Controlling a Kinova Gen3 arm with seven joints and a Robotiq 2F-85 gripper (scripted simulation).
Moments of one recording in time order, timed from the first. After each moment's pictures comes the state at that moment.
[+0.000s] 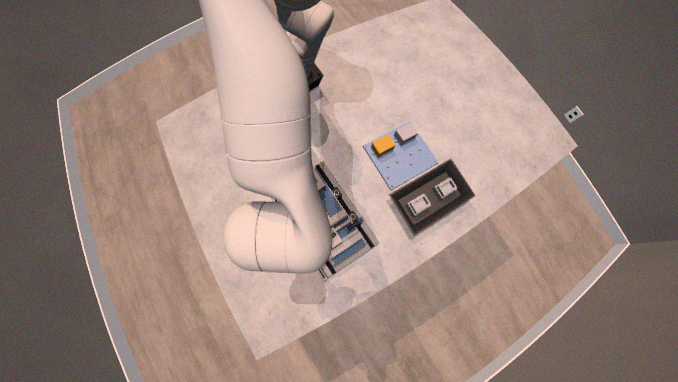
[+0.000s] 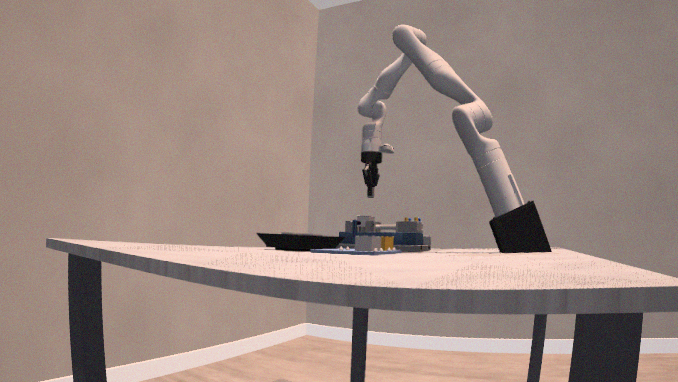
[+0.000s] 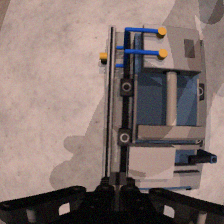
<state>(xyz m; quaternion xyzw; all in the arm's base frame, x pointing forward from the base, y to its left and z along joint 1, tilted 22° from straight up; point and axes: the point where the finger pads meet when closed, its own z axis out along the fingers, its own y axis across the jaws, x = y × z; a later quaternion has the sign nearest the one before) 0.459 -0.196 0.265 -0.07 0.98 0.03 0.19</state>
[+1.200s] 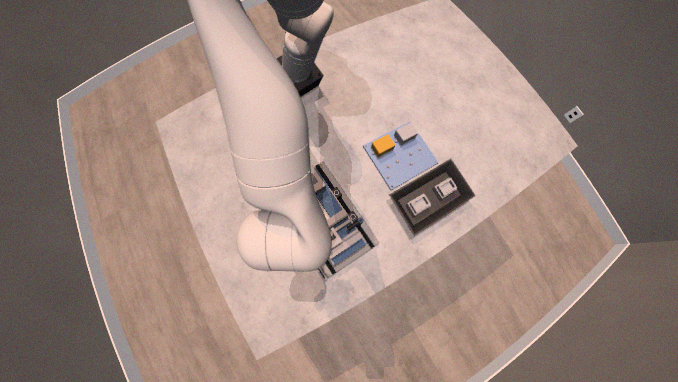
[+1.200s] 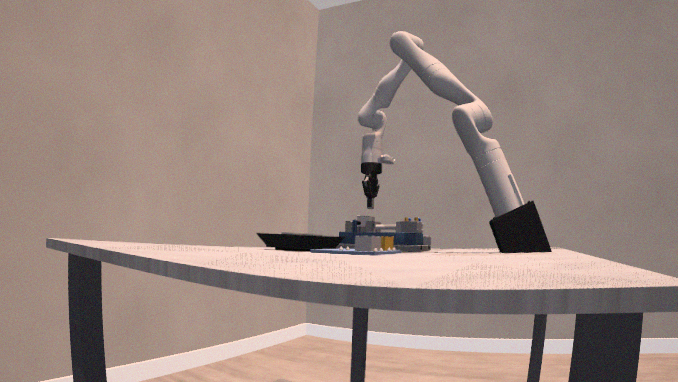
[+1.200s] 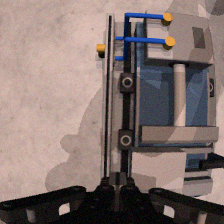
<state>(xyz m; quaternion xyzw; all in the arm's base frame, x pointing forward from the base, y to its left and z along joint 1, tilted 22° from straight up) 0.474 -0.194 0.228 -0.07 0.98 0.03 0.19</state>
